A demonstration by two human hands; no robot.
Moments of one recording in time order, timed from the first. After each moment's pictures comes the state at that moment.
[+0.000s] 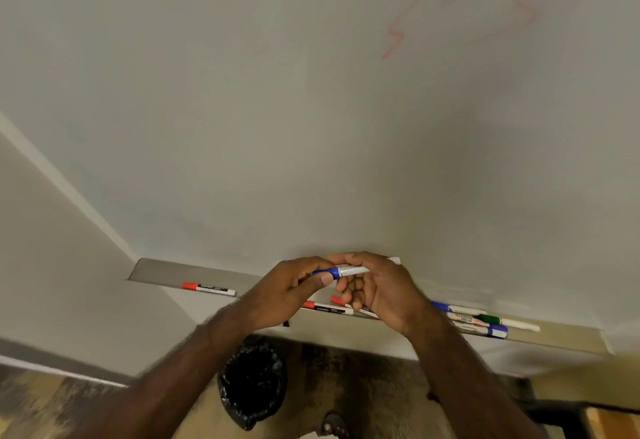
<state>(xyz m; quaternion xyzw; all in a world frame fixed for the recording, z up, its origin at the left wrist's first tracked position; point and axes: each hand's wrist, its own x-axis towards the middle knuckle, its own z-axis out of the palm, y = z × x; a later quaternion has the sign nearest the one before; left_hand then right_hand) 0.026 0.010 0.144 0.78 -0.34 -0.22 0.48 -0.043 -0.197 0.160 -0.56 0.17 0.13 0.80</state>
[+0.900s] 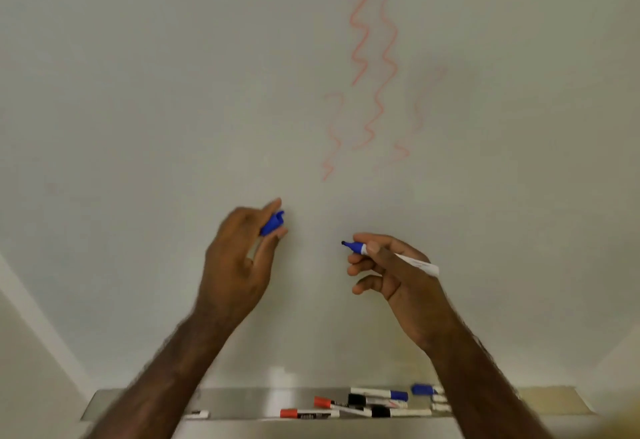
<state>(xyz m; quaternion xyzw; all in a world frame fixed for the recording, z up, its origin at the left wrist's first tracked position) 0.063 -0.004 0.313 0.73 -0.37 0.36 0.44 -0.064 -0.227 0.305 -0.59 0.01 -0.20 0.78</state>
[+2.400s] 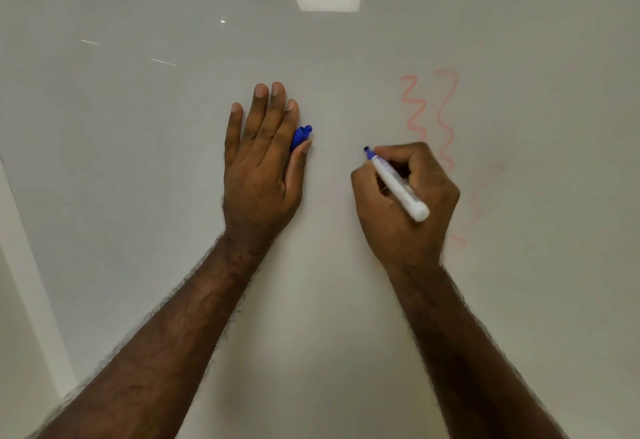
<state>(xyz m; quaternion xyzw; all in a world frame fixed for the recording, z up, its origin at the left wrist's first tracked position) 0.178 -0.016 0.488 0.62 -0.34 0.64 0.28 0.052 -0.158 0.480 -0.65 -0.05 -0.68 0.34</state>
